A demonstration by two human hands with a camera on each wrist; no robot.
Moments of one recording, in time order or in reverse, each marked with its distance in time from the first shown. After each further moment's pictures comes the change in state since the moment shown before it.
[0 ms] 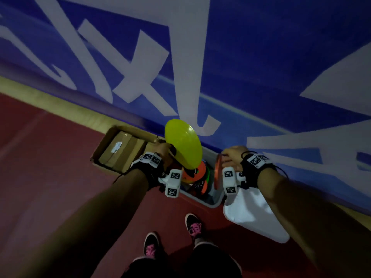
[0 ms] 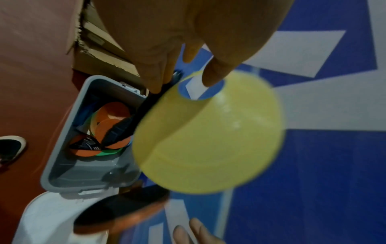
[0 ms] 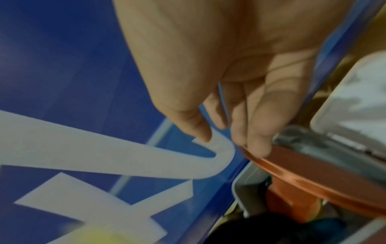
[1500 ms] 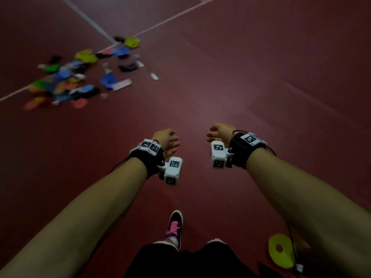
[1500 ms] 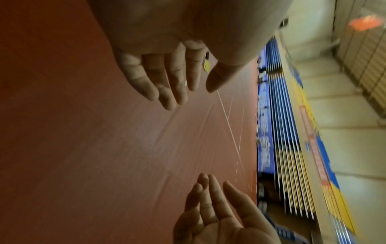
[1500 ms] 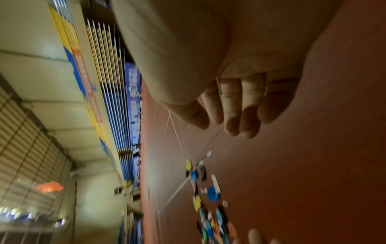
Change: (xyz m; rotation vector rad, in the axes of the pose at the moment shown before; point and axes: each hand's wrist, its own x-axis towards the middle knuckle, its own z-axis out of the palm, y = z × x) left_hand -0.560 -0.584 -0.041 -1.852 1.501 -0.245; right_hand -0.506 0.313 0.531 -1.252 -1.316 -0.489
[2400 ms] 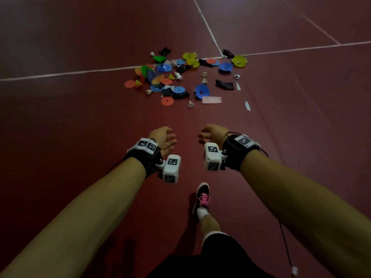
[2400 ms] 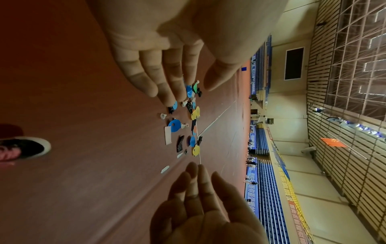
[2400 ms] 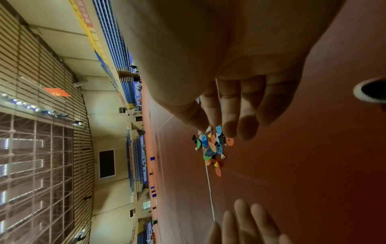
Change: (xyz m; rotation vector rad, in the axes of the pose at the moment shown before) left_hand 0.176 0.195 -0.441 -0.481 0.433 0.092; right_hand 0.104 -0.166 0.558 -0.266 -0.468 0.001
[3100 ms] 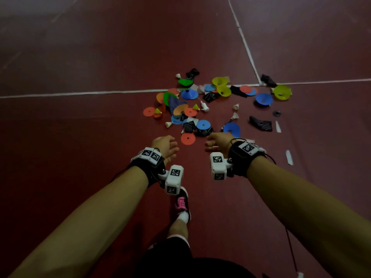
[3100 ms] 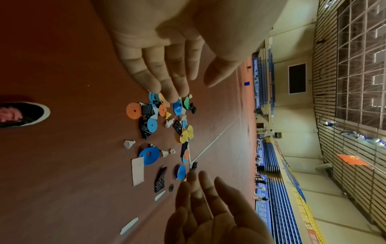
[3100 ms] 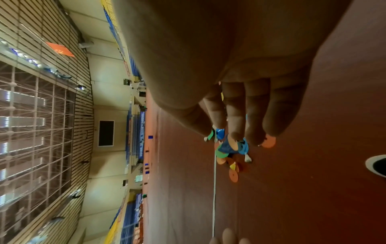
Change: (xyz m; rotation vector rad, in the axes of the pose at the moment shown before) left_hand 0.396 0.316 0.074 -0.026 0.170 -0.006; right_hand 0.391 -0.346 0.140 -0.227 -0.136 0.032
